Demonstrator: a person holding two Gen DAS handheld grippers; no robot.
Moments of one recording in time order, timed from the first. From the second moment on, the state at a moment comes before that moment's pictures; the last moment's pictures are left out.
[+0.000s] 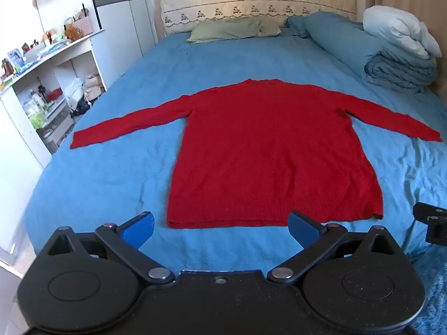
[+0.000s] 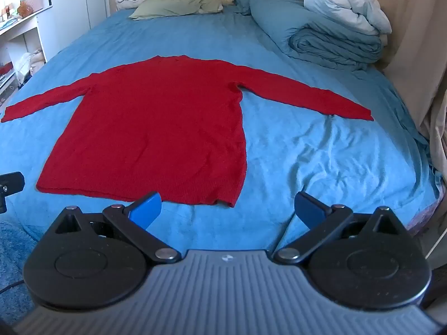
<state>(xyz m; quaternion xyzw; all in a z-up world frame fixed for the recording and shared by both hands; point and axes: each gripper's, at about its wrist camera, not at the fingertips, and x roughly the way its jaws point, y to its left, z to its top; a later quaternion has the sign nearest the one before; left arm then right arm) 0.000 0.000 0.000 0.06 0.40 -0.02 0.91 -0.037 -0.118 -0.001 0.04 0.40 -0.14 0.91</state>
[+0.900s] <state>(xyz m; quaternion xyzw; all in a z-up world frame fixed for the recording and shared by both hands) -0.003 -0.001 0.006 0.05 0.36 -0.03 0.93 -0.035 -0.120 -0.002 0.04 0.40 -0.13 0.91</state>
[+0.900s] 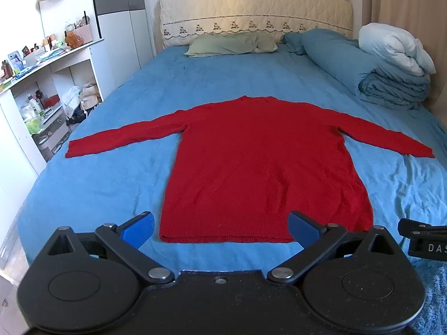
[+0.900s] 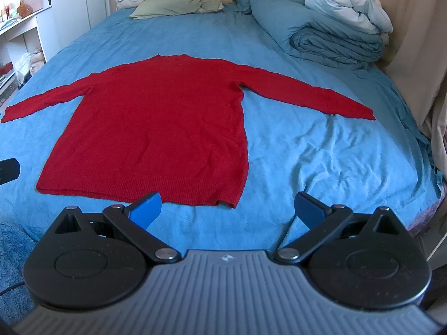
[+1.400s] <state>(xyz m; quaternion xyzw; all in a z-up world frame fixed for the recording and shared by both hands) -0.005 -0.007 0.008 0.06 0.36 -0.03 0.93 -0.031 -0.118 -0.005 0.04 0.40 -0.13 0.91</state>
